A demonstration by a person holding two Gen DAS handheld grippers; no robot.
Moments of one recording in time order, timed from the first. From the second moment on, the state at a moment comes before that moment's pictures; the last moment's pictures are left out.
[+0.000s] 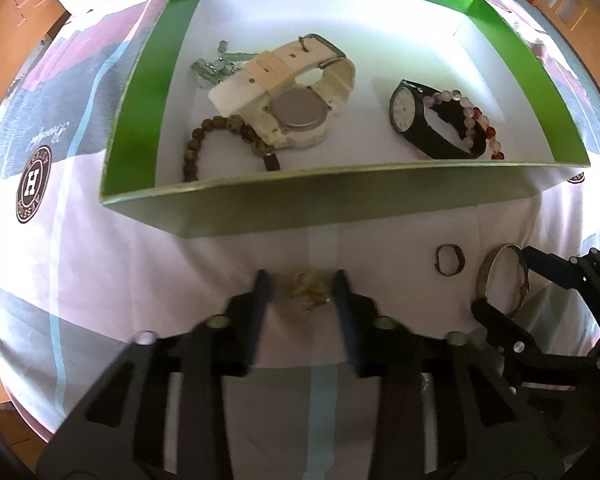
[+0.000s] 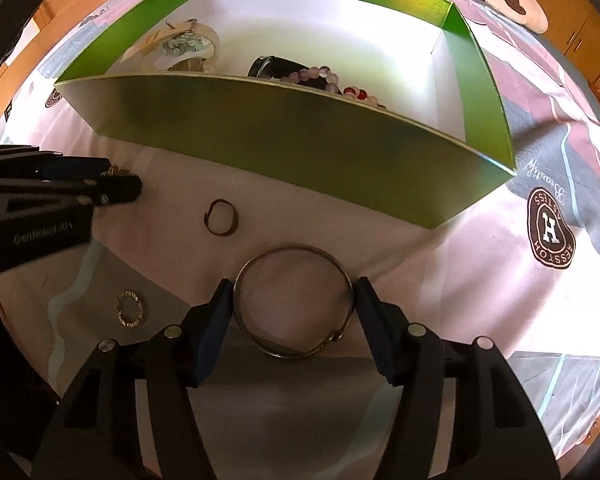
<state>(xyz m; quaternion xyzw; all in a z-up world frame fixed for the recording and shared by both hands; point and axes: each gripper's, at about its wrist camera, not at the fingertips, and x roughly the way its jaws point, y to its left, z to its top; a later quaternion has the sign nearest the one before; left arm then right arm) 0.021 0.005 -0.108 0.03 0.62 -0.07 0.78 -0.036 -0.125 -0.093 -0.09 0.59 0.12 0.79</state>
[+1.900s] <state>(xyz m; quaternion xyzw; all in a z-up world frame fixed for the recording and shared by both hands) 0.008 -0.006 -0.083 0.05 0.56 -0.07 0.82 -0.043 -0.124 -0.082 -0.08 0.55 0.12 0.82</state>
